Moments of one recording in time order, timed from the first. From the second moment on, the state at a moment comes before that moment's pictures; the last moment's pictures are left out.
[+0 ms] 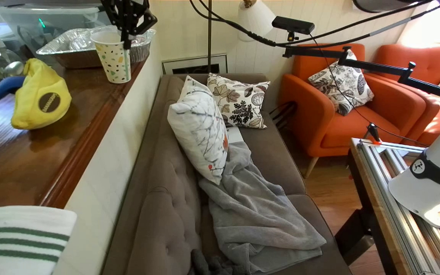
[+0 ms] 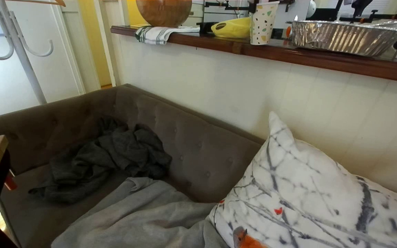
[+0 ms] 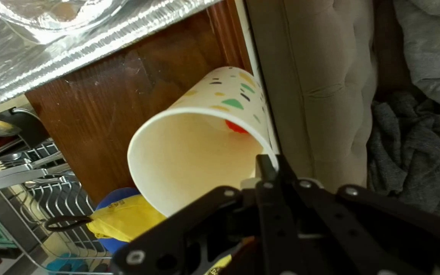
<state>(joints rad) -0.19 0.81 0.29 -0.76 -0.04 1.86 -1.62</state>
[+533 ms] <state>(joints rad) -0.18 0.85 0.29 -0.71 -0.04 1.90 -1.66</state>
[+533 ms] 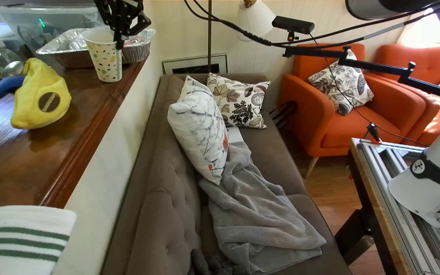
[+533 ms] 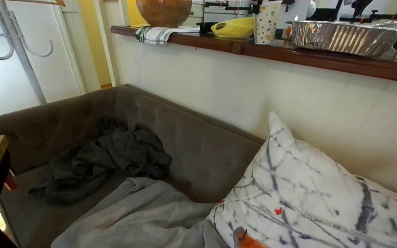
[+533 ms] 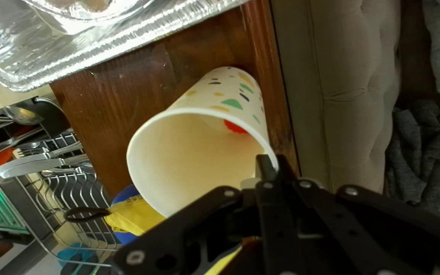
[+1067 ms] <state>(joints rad) -0.17 0.87 0.29 -0.69 -0.04 1.91 -1.67</state>
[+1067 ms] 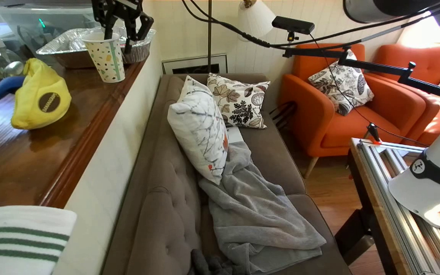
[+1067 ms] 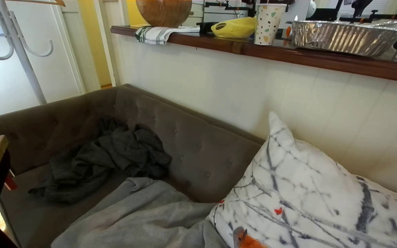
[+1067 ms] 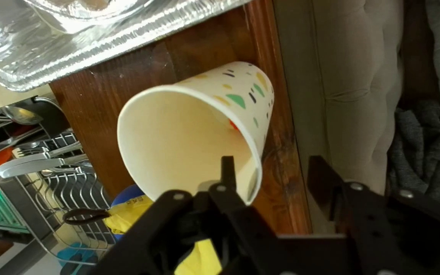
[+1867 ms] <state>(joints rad) -0.12 0.83 0.40 -0.60 0.06 2.01 -1.72</state>
